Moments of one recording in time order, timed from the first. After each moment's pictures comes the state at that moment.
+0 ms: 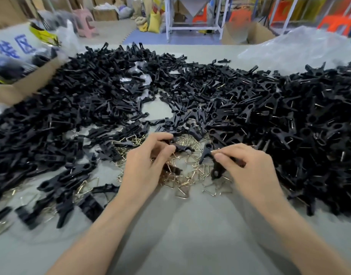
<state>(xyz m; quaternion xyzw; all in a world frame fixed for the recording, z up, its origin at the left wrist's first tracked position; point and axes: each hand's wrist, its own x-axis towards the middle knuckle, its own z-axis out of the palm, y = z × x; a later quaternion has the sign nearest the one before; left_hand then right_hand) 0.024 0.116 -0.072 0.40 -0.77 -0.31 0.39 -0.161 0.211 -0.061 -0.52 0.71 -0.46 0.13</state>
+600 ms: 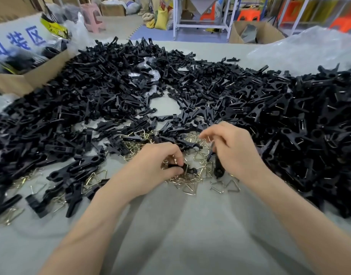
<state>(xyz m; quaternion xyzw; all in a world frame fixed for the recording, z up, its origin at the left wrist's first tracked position) 0.042 0.107 -0.053 0.31 -0.89 -0.27 0.17 -0.148 0.167 -0.043 -0.62 0.69 -0.37 0.13</state>
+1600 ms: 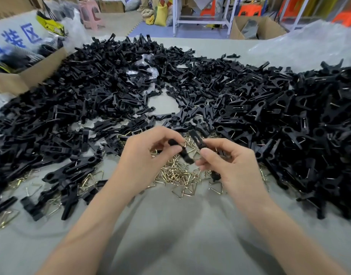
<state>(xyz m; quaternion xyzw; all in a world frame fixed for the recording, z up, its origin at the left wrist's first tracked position) 0.036 0.112 -0.047 0.33 -0.79 -0.35 0.37 -0.125 0.196 -0.058 -0.38 0.55 -0.62 0.41</state>
